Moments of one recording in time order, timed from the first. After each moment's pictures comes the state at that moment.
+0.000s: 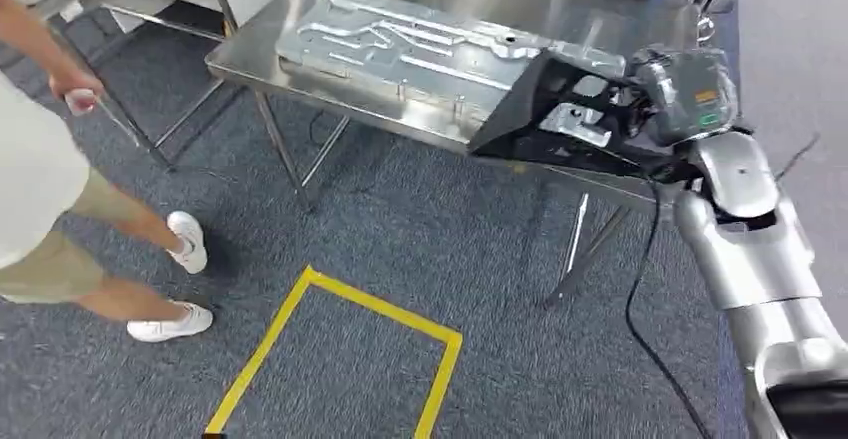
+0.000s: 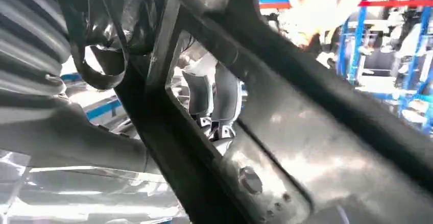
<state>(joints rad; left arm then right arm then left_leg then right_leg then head) -0.11 -0.11 1.14 -0.23 -0.91 0.22 -0.46 -0.78 -0.42 0.27 -1.27 1.21 -0.23 0.00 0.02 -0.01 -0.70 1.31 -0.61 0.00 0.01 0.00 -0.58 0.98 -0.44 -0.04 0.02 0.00</state>
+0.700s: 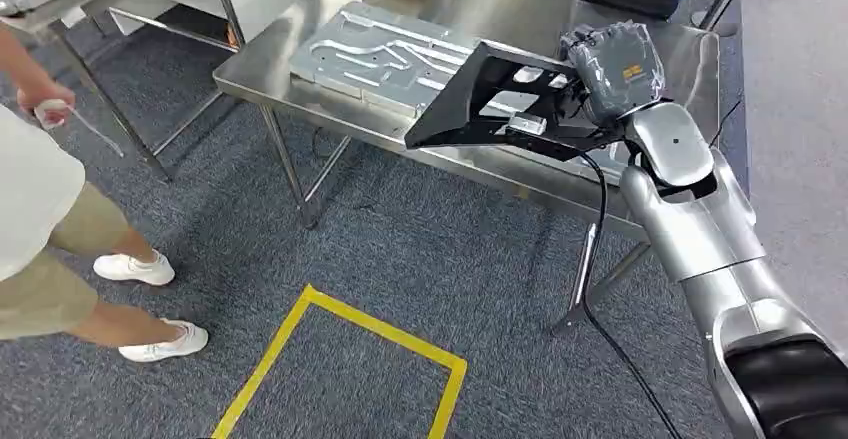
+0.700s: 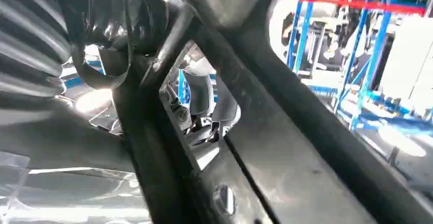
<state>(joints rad) -0.10 -0.11 1.14 -0.23 -0.91 0.22 -0.45 -0.92 -0.33 0.40 -1.19 1.25 -0.20 0.01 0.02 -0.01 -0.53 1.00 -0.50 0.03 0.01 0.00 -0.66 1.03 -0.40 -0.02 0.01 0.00</state>
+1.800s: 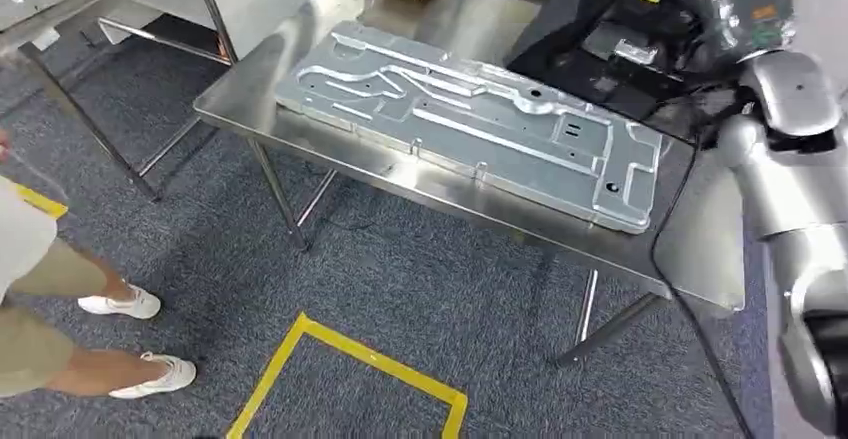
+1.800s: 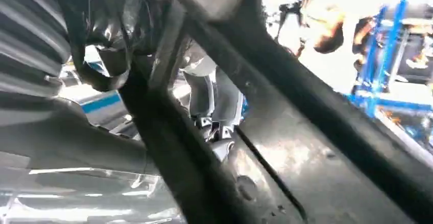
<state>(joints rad) -0.10 -0.11 1.14 -0.23 -0.92 0.22 -0.45 -1.08 -0.50 0.34 -1.01 1.15 -0.17 0.02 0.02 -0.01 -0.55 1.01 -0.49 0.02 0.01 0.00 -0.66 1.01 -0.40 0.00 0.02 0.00</state>
